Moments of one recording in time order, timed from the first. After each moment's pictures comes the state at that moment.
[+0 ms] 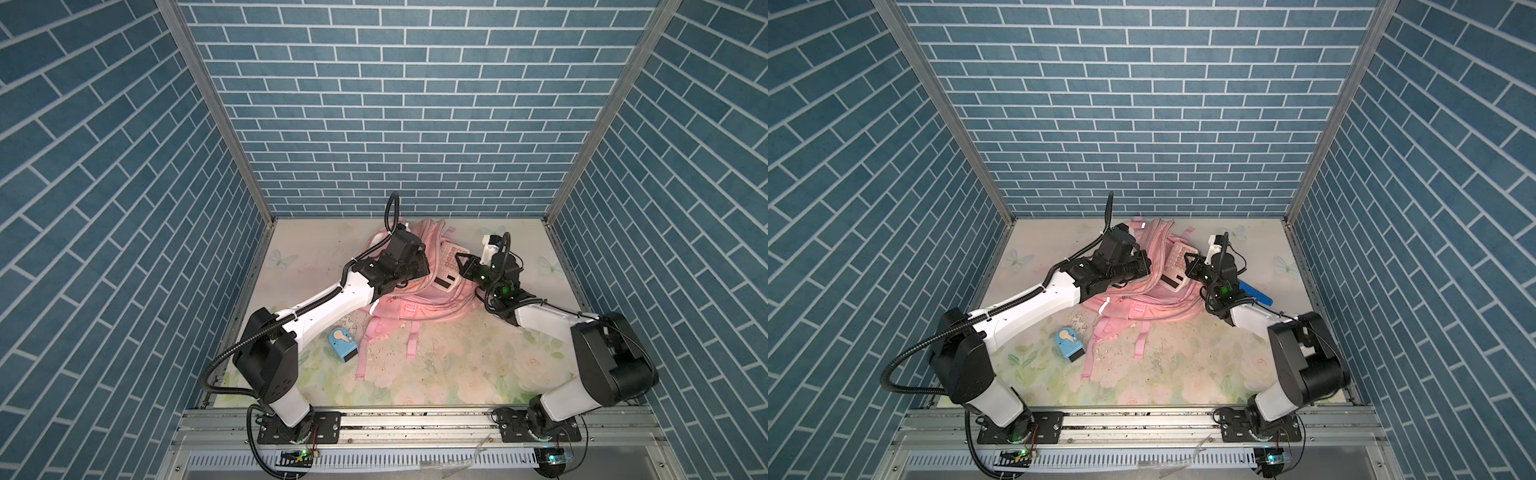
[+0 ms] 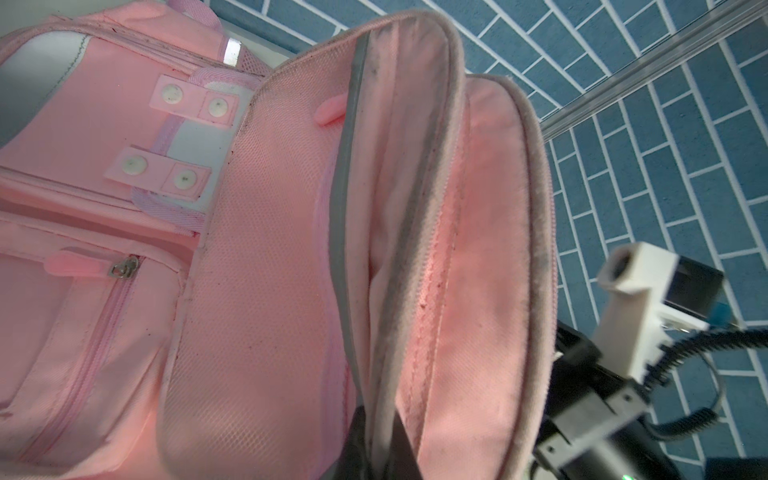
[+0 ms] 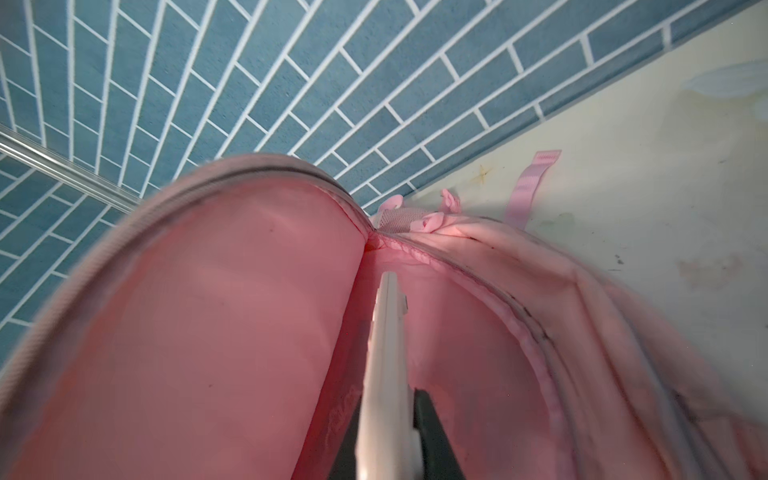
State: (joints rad) left arm -0.74 1.64 1.37 -0.33 -0.05 -0.84; right arm 0.43 1.59 0.76 0.57 -0.15 0.76
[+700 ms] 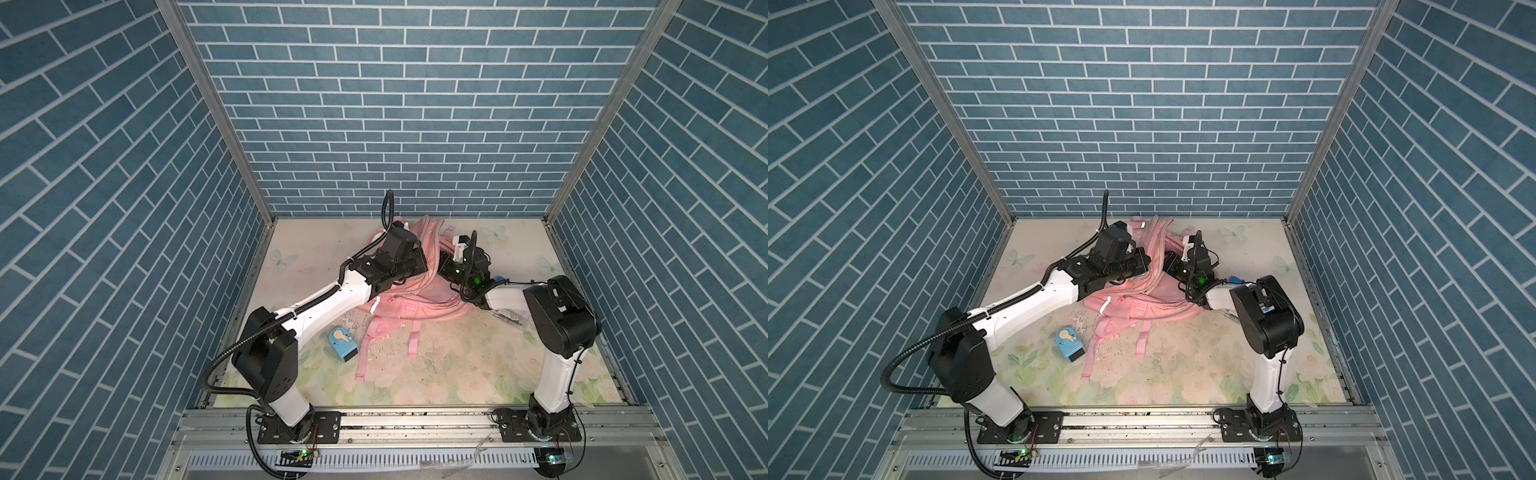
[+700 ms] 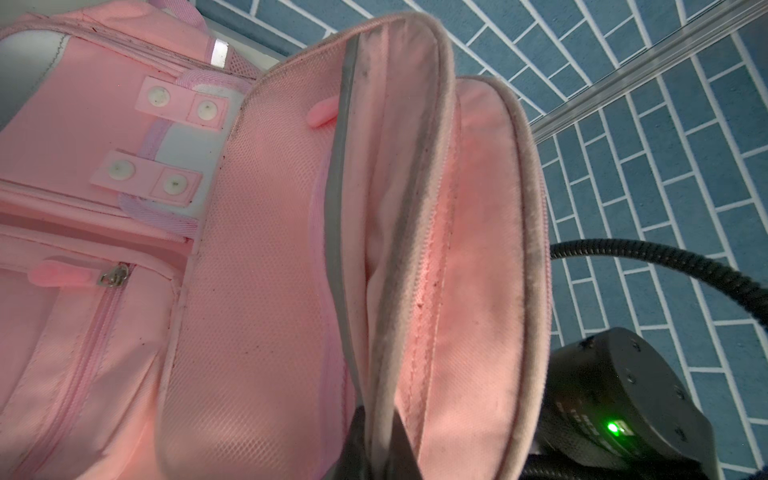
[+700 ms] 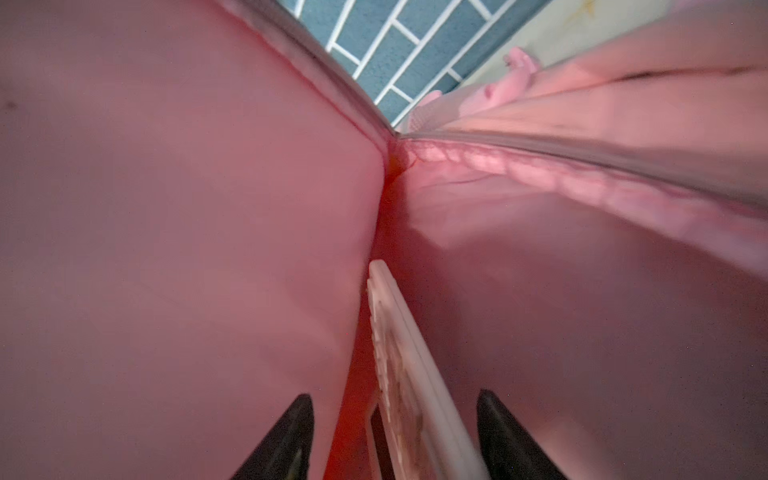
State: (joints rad) left arm -0.71 1.64 1.35 -0.30 0.00 -0.84; right arm 0.46 1.87 0.92 0.61 -0.33 0.94
